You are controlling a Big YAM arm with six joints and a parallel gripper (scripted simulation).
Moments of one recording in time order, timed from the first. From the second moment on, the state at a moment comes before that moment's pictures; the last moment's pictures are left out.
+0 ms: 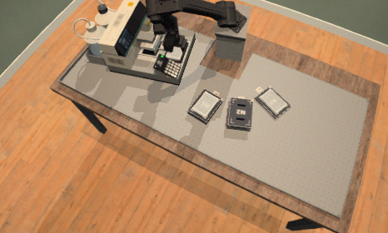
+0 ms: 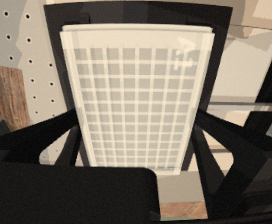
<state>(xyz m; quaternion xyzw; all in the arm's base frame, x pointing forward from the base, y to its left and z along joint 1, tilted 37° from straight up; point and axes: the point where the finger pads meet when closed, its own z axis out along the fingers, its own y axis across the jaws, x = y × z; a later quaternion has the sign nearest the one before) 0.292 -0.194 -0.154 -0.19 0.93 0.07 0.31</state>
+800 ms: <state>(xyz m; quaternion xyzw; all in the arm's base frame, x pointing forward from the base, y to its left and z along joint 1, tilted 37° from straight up) 0.279 -0.200 -0.137 -0.19 0.93 0.07 0.31</state>
